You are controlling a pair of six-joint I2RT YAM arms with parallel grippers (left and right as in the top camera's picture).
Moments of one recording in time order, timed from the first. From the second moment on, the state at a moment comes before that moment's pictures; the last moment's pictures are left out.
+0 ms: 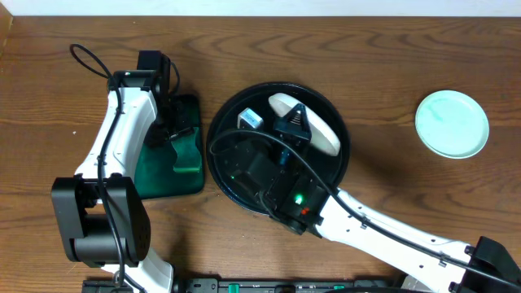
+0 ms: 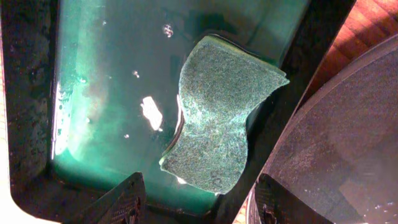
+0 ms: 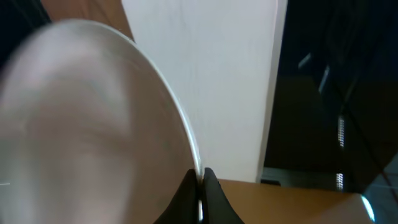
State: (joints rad) left arm 0.00 1.80 1.41 -1.12 -0.01 -0.43; right arm 1.04 1.55 1.18 -0.31 1.25 -0.79
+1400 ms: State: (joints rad) left arm 0.00 1.80 1.41 -1.12 -0.01 -0.43; right arm 1.03 1.55 1.18 -0.41 1.30 -0.58
